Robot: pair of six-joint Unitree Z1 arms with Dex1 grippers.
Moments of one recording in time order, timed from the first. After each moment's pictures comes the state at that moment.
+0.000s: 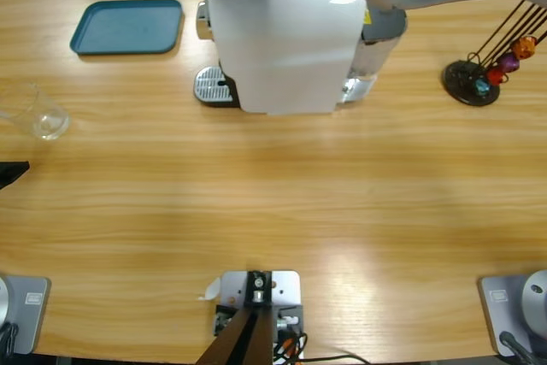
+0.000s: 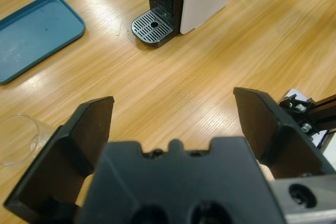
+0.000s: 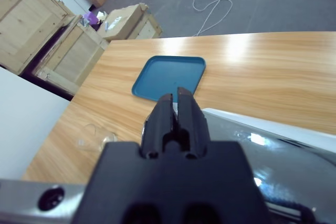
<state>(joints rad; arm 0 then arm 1) -0.75 0.78 -0.66 0.45 -0.02 -0.07 0.93 1.87 -1.30 -0.18 -0.21 0.58</state>
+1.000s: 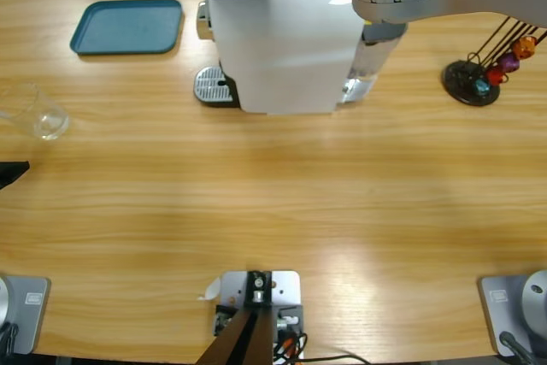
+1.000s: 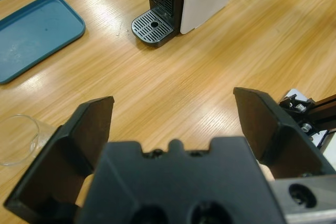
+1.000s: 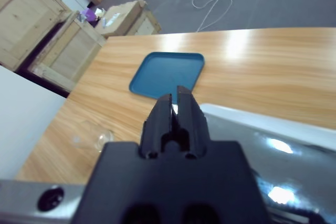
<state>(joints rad) -0.75 0.78 -0.66 0.45 -0.02 -0.07 0.93 1.89 -1.28 -0.15 -0.21 0.58</state>
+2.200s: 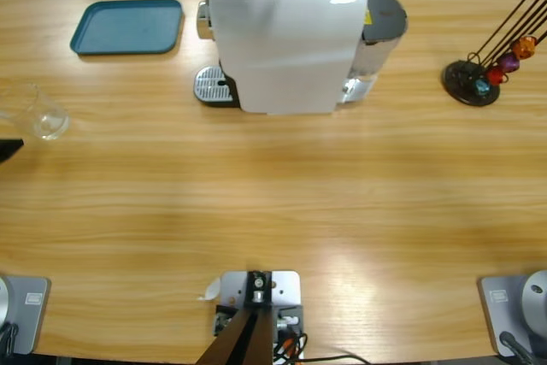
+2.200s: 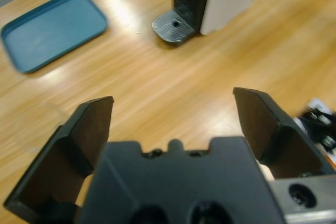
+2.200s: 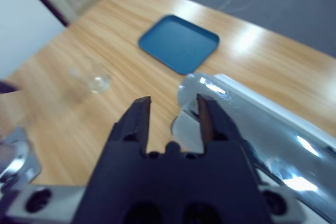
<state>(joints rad) -0.75 0.78 -0.66 0.45 0.12 -0.13 0.92 1.70 -1.30 0.05 -0.02 0.22</state>
